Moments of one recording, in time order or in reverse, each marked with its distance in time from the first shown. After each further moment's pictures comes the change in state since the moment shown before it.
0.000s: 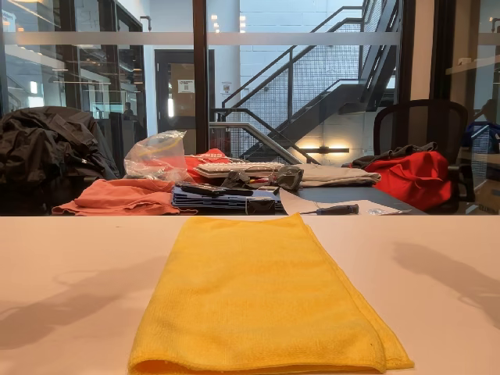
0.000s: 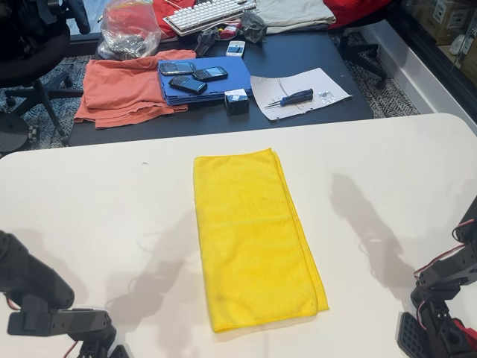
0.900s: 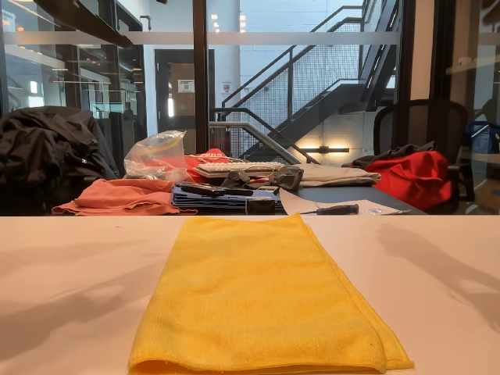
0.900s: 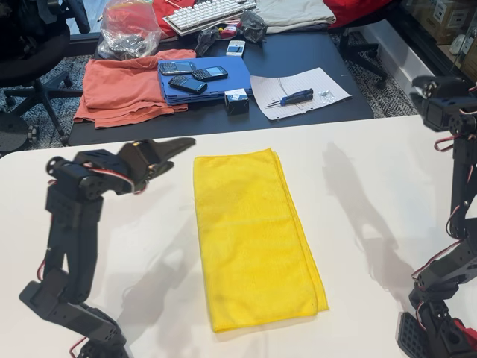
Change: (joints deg) arm 0 -4.8 -0.8 23.8 90.9 -0.7; arm 1 32.5 -6.7 25.7 95.9 32.4
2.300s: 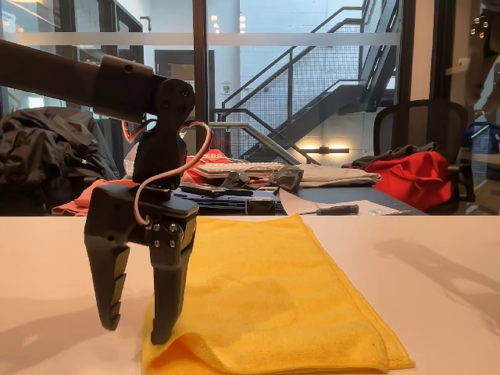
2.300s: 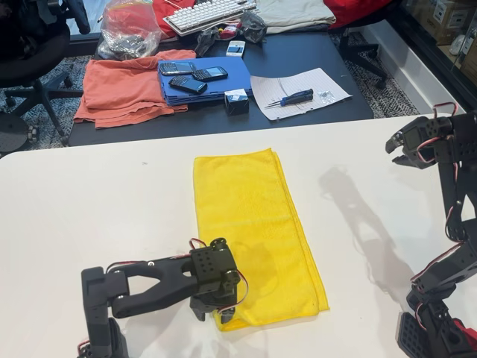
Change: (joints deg) arm 0 -6.9 0.4 13.2 20.6 -20.4; arm 1 35.4 -24.3 40.9 1.7 -11.7
